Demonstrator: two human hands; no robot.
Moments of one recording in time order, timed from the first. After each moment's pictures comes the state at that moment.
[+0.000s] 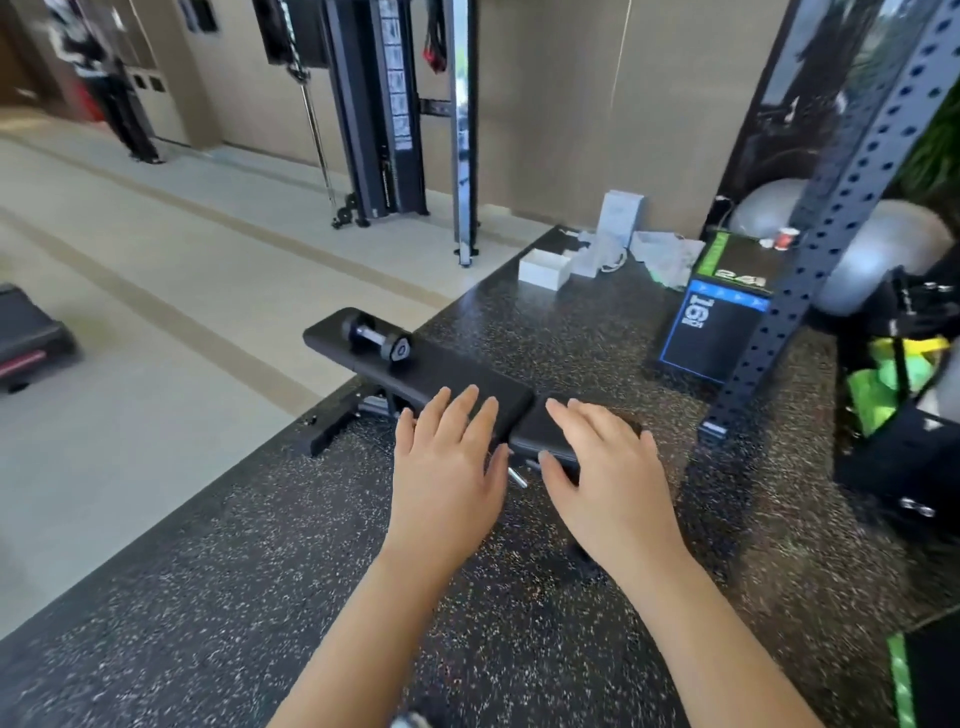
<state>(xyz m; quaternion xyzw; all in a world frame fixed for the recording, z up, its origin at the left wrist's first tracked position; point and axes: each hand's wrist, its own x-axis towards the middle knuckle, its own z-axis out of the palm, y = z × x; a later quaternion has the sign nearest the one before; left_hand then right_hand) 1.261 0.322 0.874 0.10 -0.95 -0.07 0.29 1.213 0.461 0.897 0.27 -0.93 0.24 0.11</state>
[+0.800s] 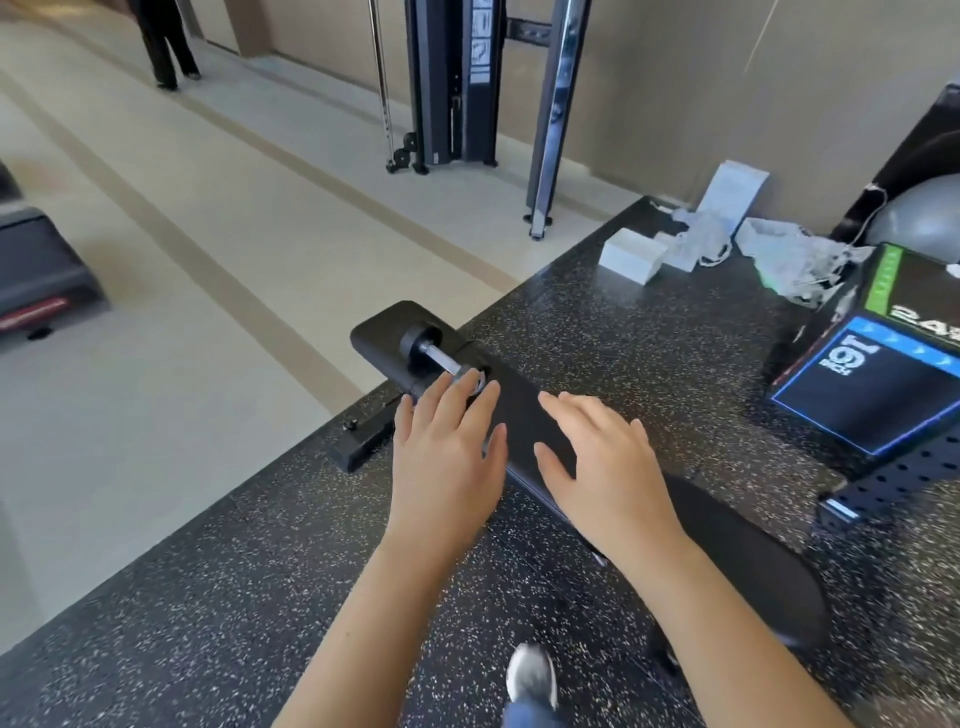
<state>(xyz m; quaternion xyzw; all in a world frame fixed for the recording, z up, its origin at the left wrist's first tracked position) 1.015 -0.010 0.827 0.18 -0.93 -0.12 0.31 0.945 0.118 0.858 0.35 -0.91 0.20 0.01</state>
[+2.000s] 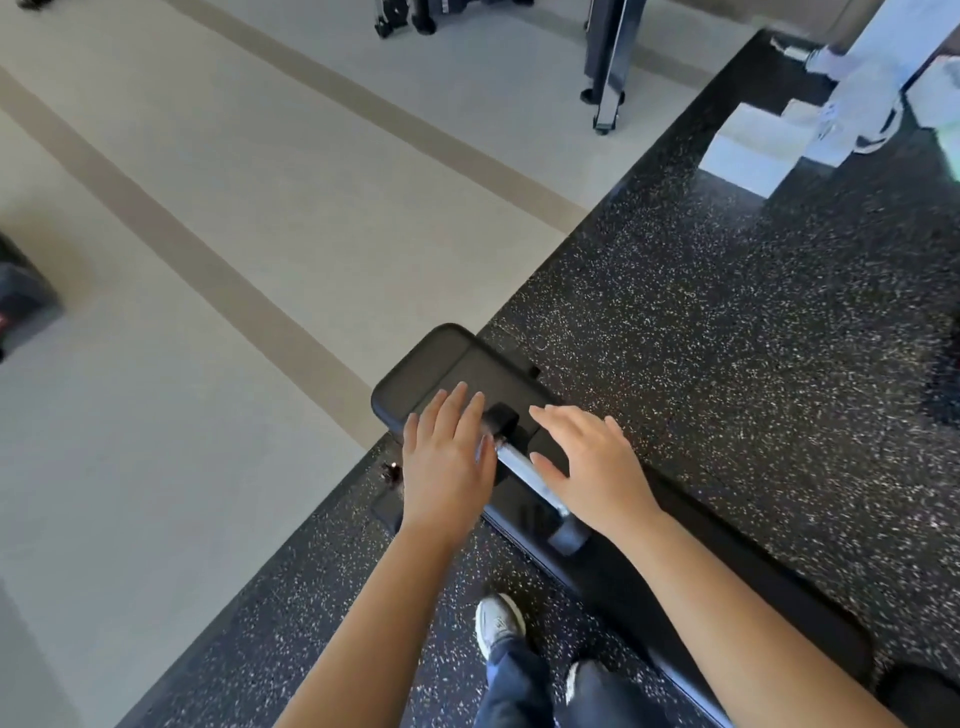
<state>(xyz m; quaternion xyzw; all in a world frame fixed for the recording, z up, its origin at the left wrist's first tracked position) 0.654 -0.425 0.631 0.21 -0.96 -0.15 0.14 0.561 -0.284 0.643 0.38 -0.89 0.20 -0.16</state>
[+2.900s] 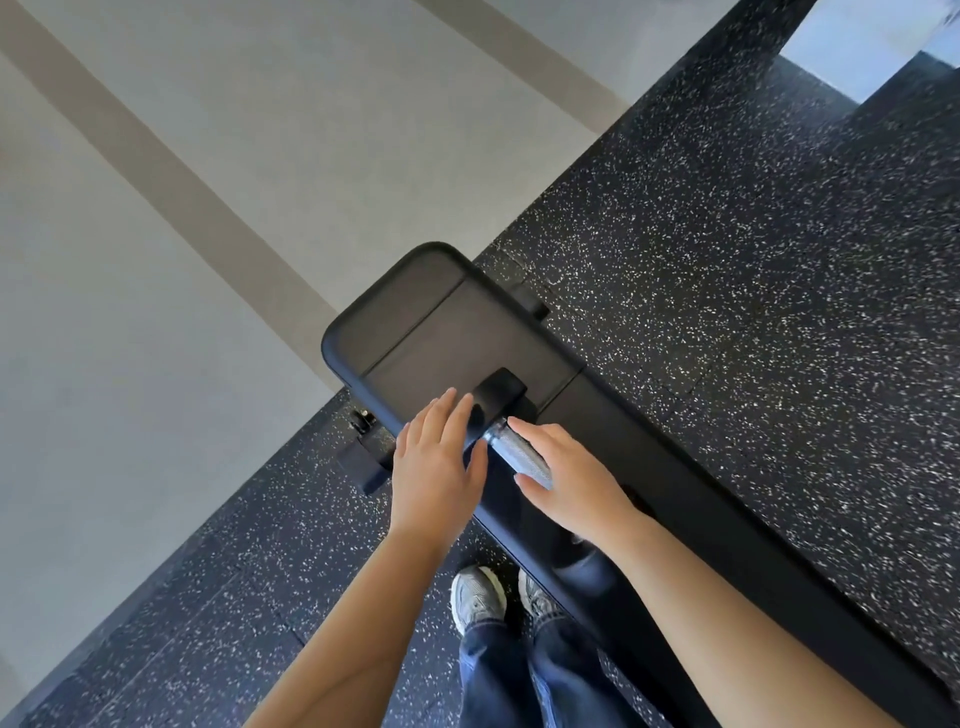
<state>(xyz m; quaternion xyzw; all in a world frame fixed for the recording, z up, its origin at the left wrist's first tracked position) 0.622 -0.445 0.452 0.29 -0.92 -0.25 0.04 0.522 -0.317 0.436 0.34 -0.84 0.21 -0.37</state>
